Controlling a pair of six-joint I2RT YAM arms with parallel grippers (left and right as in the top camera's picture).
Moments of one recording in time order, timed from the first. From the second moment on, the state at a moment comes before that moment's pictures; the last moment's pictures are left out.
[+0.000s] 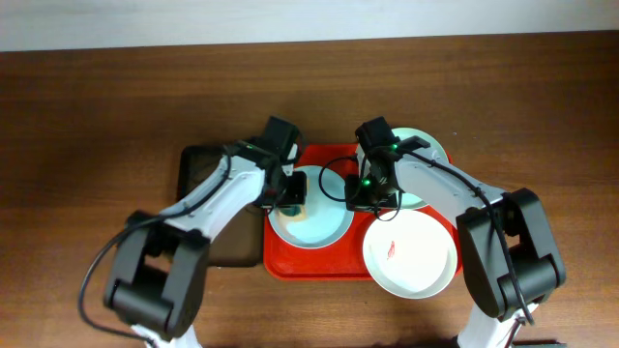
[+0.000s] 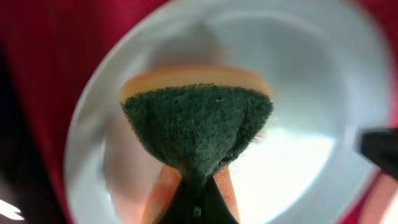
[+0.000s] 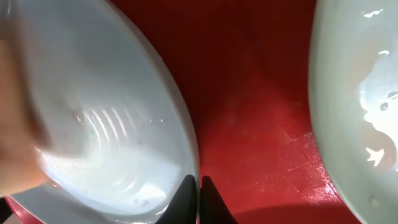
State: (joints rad) left arm -0.44 1.90 1.25 -0.73 0.20 -0.38; right arm 0.37 1.91 1.21 -0.75 -0.32 0.37
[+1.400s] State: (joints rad) left arm -0.45 1.95 1.32 -0.82 0.07 -0.36; right arm 0.37 1.91 1.20 -0.74 -0.33 0.37
